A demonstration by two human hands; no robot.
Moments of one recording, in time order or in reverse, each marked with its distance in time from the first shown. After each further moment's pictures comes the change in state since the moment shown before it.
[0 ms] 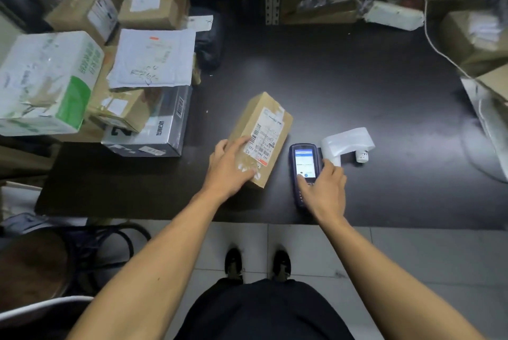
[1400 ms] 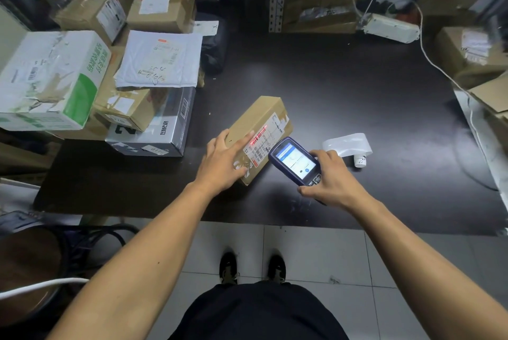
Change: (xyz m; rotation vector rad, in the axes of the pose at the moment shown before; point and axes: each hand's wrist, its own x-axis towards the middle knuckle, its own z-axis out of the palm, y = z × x) left_hand 0.009 -0.003 -0.023 0.367 -0.068 0.115; right_hand 0.012 -0.015 -0.068 -0.028 -0.285 -0.446
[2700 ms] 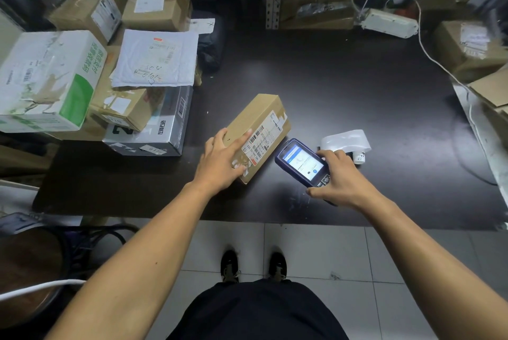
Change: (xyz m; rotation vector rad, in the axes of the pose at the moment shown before) left_hand -0.002 0.004 -0.003 0.007 -0.025 0.000; right_hand -0.010 0.008 -0.015 -0.053 -0.059 0.027
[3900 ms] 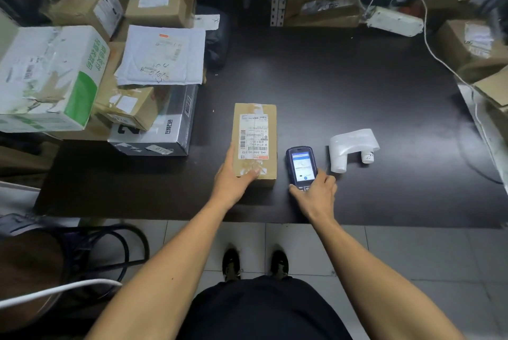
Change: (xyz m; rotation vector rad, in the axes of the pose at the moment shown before) left_hand -0.017 -0.012 0.040 -0.739 0.085 -0.231; right_hand 0.026 -0.023 0.117 0.222 0.276 0.518
